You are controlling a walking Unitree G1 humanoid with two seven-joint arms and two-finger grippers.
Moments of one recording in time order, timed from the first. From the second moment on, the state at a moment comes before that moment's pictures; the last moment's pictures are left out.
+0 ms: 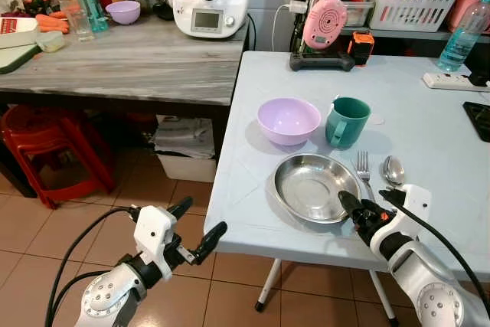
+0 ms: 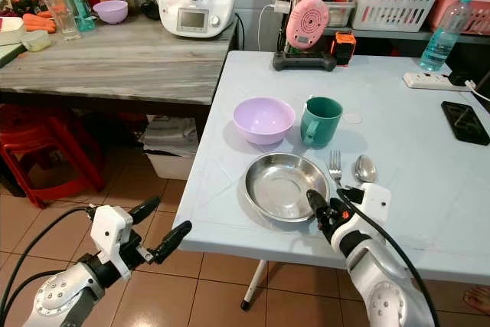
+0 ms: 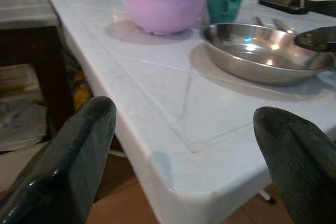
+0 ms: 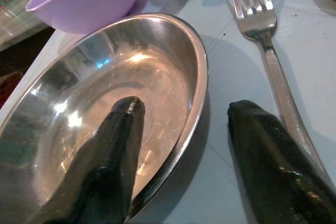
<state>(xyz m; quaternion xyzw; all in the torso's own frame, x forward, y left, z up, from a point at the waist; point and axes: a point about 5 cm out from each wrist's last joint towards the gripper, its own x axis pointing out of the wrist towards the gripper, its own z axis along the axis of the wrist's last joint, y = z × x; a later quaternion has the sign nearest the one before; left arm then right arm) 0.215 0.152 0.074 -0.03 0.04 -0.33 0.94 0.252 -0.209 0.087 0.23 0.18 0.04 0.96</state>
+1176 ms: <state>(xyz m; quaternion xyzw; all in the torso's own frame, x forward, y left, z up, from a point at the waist) 0.219 0.144 0.089 -0.02 0.02 -0.37 0.93 0.261 -0.207 0.089 0.32 0.18 -0.01 0.93</state>
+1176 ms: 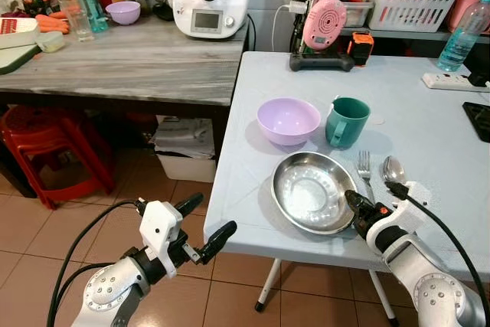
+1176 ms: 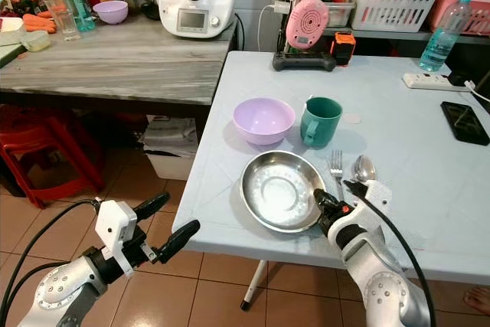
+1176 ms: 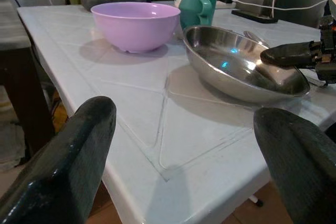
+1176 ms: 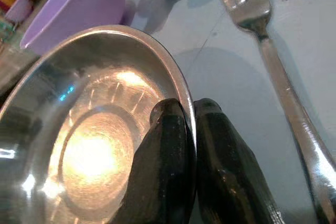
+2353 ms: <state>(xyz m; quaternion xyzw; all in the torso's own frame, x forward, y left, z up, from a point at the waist) 0.267 0.163 0.085 -0.04 0.02 -0.18 0.98 0.269 -0.181 0.114 0.19 0.06 -0.02 0.98</state>
